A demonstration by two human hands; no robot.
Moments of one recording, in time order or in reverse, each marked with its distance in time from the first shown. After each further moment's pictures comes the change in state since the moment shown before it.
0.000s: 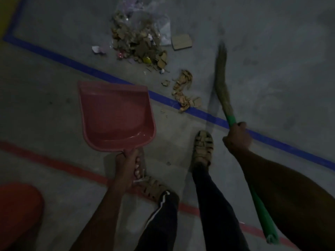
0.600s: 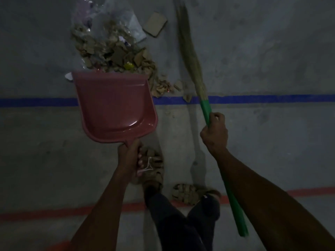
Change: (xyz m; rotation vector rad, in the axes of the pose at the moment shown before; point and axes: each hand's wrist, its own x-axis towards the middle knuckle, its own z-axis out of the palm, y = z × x) left_hand 0.125 0.094 -0.010 0.278 -0.242 0.107; right_hand -0.045 -0.151 0.088 0.545 0.180 0.091
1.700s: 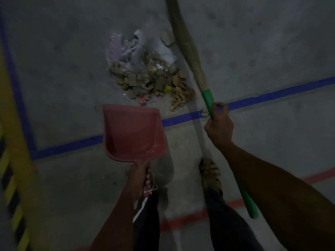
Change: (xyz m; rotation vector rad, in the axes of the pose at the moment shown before) left_hand 0.124 0.146 -0.243 0.241 -0.190 -0.270; right_hand 0.000 -0.281 0.056 -0.082 0.143 0.035
